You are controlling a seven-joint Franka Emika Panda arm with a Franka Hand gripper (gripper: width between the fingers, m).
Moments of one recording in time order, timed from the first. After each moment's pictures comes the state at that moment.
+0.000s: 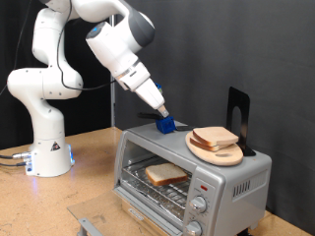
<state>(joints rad) -0.53 -0.63 0.74 -2.62 1.28 2.15 -0.96</state>
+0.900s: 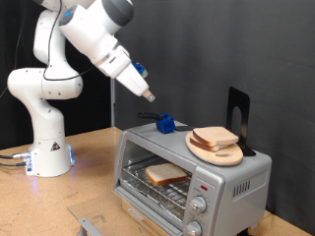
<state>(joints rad) -0.60 -0.63 0.54 -2.58 1.19 1.96 -0.99</state>
